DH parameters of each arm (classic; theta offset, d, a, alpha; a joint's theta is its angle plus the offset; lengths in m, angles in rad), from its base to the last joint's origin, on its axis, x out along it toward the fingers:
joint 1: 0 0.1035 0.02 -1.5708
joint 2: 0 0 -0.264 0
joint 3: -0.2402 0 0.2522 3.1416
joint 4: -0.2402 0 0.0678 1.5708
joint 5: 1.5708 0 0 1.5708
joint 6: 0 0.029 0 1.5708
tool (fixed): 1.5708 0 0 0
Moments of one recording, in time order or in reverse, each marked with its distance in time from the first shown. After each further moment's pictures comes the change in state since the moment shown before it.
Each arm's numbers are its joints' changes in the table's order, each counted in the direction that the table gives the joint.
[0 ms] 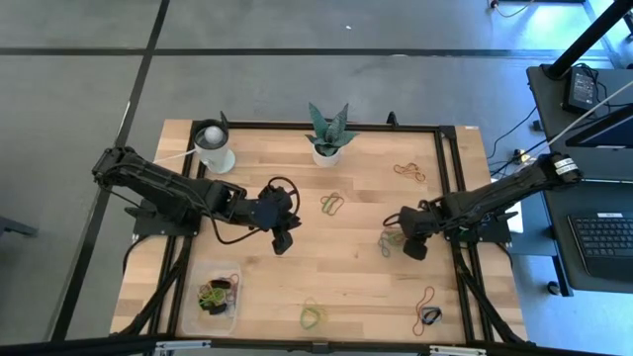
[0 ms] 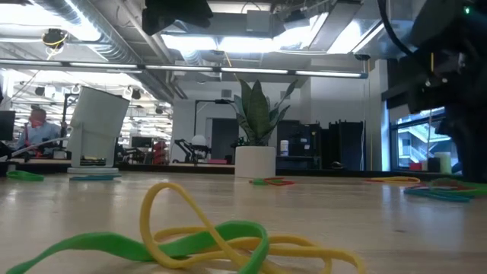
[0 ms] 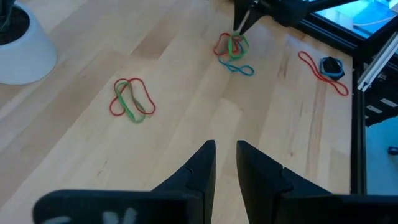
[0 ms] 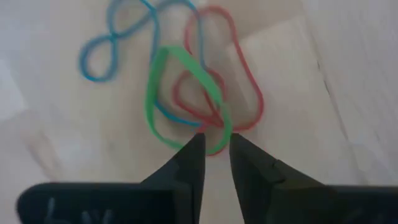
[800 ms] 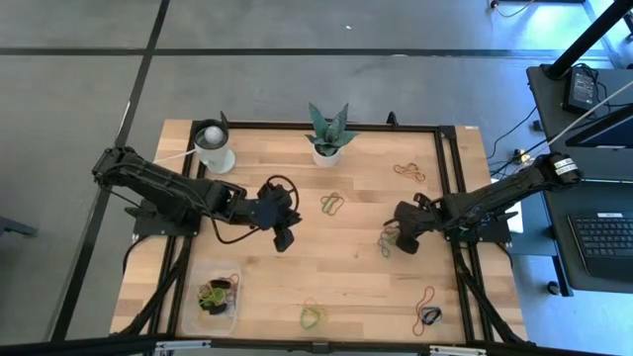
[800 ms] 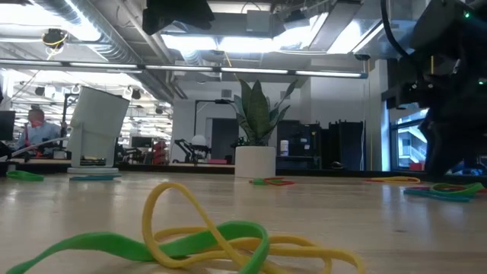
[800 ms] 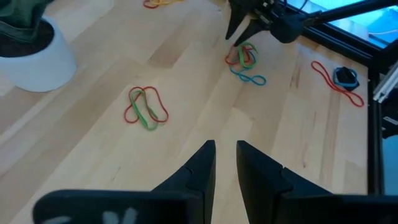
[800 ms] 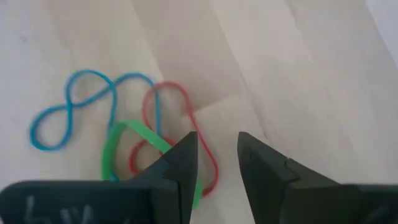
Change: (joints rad) left arm 0.000 0.000 0.000 0.000 -0.063 0.000; right arm -0.005 0.005 0.055 0.157 0.239 -0.057
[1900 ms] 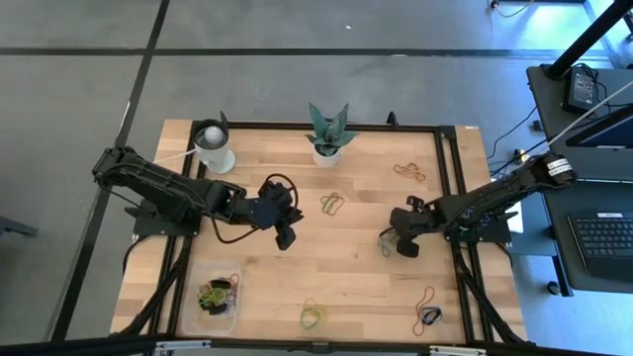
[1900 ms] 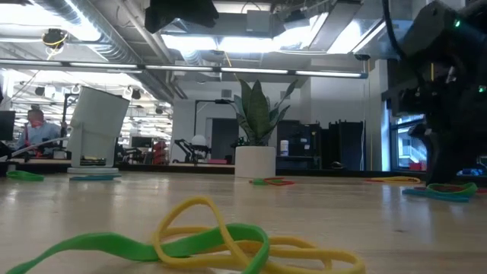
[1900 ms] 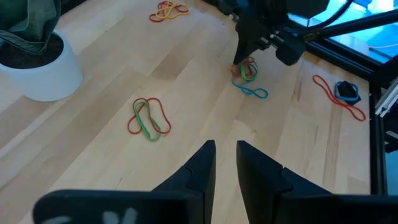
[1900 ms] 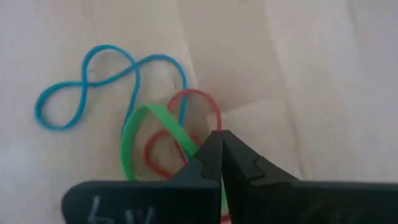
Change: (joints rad) left arm 0.001 0.000 0.000 0.031 -0.039 0.001; right arm -0.011 0.098 -0.015 0.060 -0.065 -0.157
